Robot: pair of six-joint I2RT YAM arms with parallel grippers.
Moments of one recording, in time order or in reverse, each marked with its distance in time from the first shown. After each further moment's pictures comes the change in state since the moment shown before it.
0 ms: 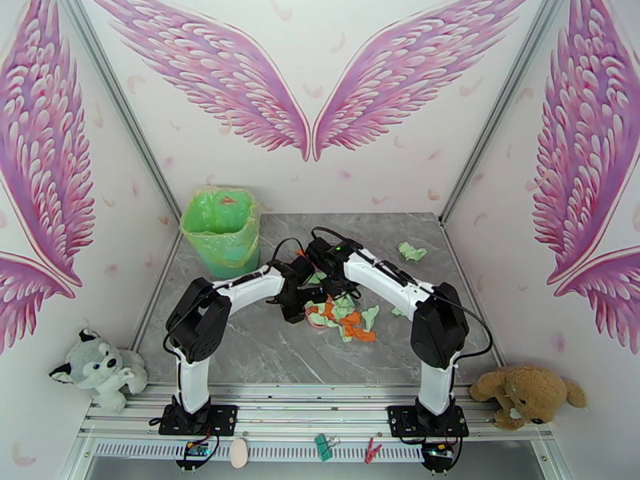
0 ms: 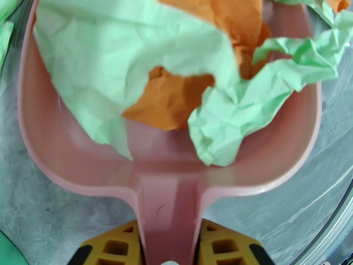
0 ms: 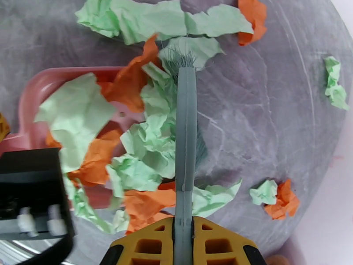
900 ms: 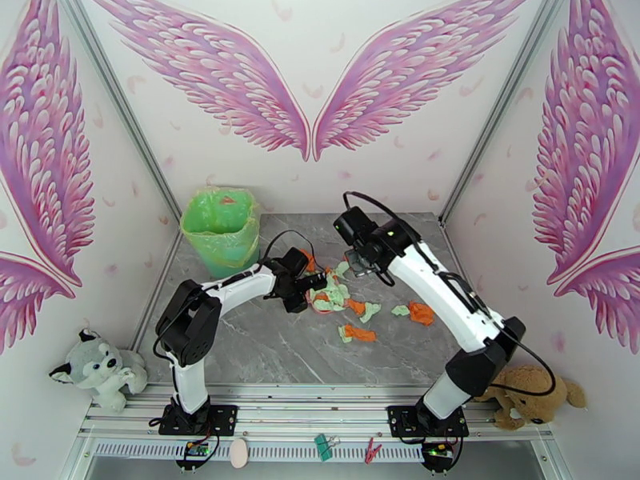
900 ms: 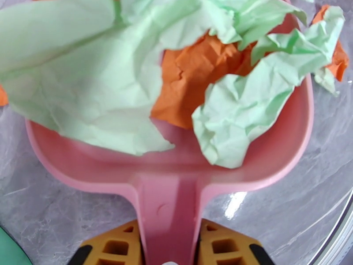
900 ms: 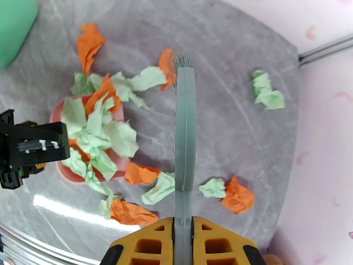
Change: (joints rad) left arm 0.058 -0.090 -0.044 0.170 0.084 -0.049; right arm -0.072 -0.298 0.166 -0.150 0.163 0.006
